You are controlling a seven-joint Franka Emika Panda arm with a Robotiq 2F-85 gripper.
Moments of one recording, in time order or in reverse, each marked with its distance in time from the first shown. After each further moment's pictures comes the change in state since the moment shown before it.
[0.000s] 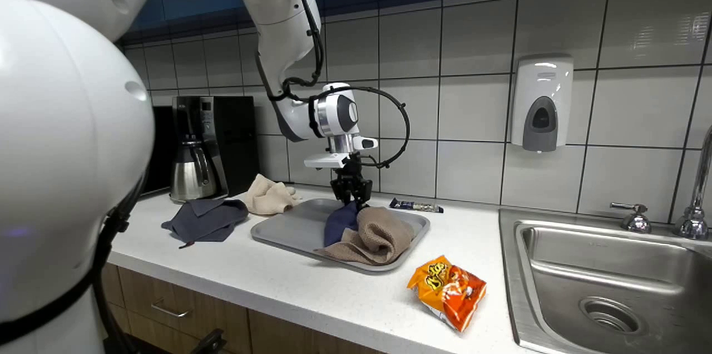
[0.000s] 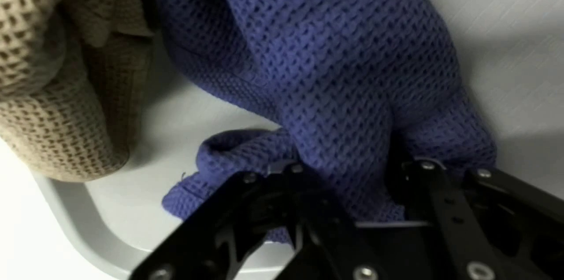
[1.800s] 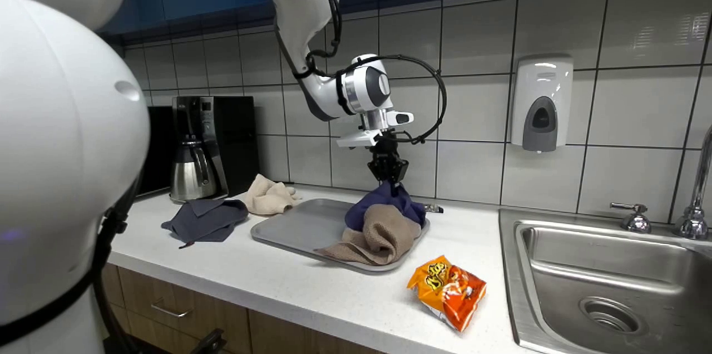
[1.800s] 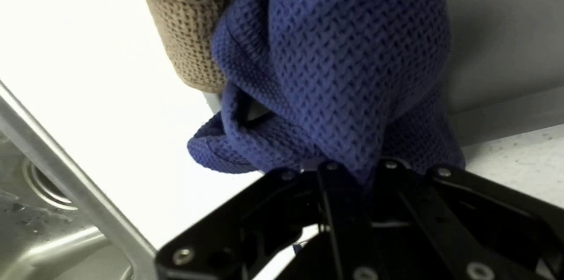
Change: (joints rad) arm -0.043 -0.110 -0.116 -0.034 0.001 0.000 0.017
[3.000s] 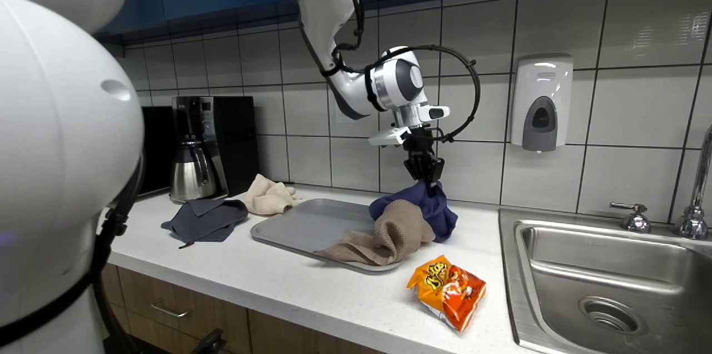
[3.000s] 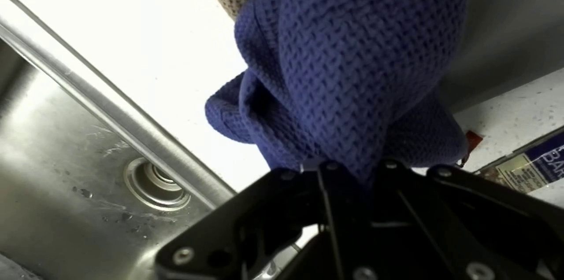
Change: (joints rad) arm -0.045 -0.001 -0.095 0.006 -0.005 0.003 0.108
